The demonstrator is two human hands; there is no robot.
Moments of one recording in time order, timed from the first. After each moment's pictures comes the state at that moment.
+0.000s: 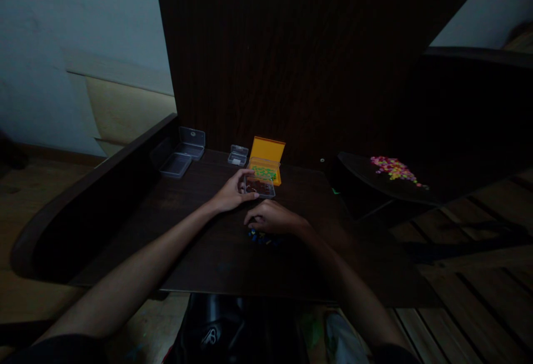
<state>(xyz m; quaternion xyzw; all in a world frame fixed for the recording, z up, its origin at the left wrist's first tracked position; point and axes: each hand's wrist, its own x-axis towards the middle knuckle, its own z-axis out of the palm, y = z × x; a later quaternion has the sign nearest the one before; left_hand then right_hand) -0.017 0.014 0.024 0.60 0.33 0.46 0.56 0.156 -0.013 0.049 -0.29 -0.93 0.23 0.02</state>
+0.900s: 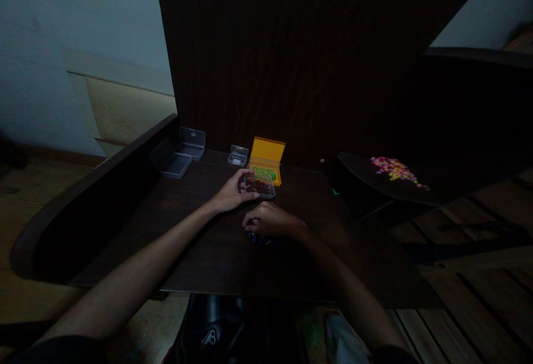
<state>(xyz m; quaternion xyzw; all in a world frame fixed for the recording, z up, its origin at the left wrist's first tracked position) -0.017 0.016 0.020 0.60 0.32 0.46 0.57 0.150 -0.018 0.048 -0.30 -0.92 0.23 0.02</state>
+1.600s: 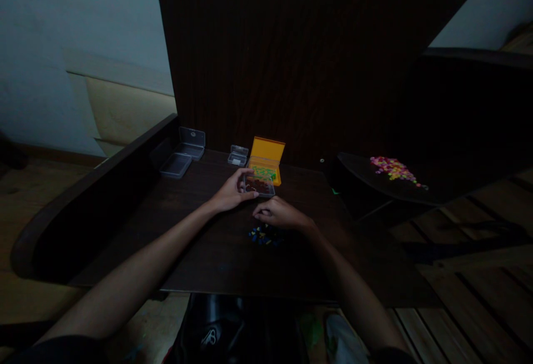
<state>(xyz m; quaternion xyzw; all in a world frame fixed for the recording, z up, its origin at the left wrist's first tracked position) -0.018 0.017 0.021 0.60 0.32 0.47 0.56 0.175 -0.003 0.040 -0.34 -0.91 0.24 0.06</state>
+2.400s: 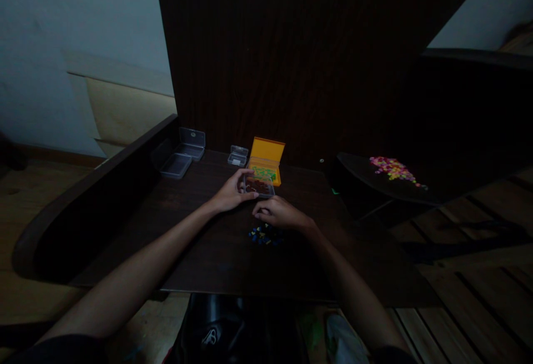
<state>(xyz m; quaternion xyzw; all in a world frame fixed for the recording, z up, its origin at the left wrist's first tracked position) -0.018 0.017 0.021 0.60 0.32 0.46 0.57 0.173 -0.005 0.044 -0.35 -0.91 0.21 0.06</state>
